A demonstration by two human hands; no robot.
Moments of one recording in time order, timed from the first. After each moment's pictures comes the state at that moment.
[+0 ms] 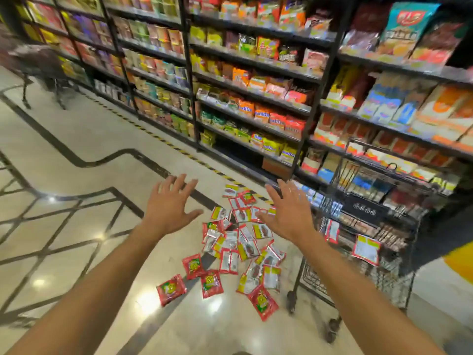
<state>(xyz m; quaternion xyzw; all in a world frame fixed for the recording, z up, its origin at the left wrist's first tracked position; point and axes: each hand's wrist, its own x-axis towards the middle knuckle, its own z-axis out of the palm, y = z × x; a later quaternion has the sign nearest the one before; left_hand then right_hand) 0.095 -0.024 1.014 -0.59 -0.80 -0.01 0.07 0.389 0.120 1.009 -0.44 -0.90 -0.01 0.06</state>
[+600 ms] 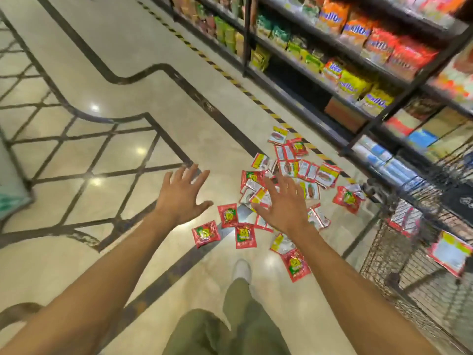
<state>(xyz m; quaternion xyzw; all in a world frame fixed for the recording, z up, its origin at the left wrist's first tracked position) -0.104 0.012 0.853 -0.54 -0.84 0.08 -0.08 0.131 0.179 0.815 -0.37 -0.92 0.11 -0.03</state>
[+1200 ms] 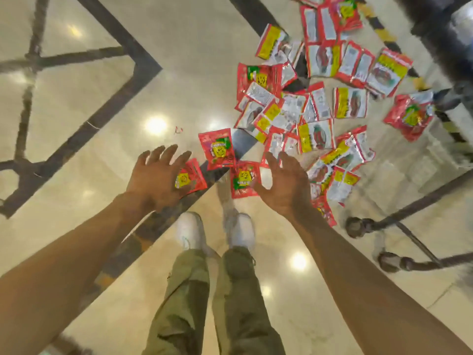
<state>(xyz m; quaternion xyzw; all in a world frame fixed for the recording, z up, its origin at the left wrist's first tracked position) -0.204 0.046 0.330 -0.54 -0.78 0.13 -0.28 0.063 0.213 0.324 -0.43 -0.87 0.17 -0.15</state>
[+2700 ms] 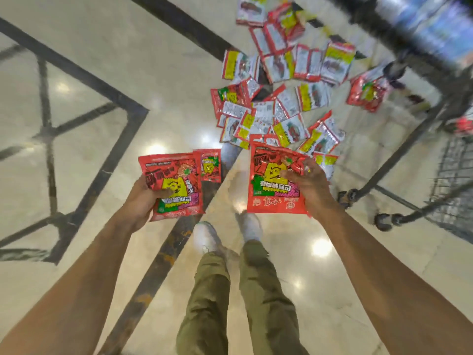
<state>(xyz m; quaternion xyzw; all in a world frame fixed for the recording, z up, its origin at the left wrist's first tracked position) -0.232 0.058 0.419 -0.06 -0.72 -0.33 -0.61 0.116 0.234 0.437 -0.71 -0.33 0.61 0.13</state>
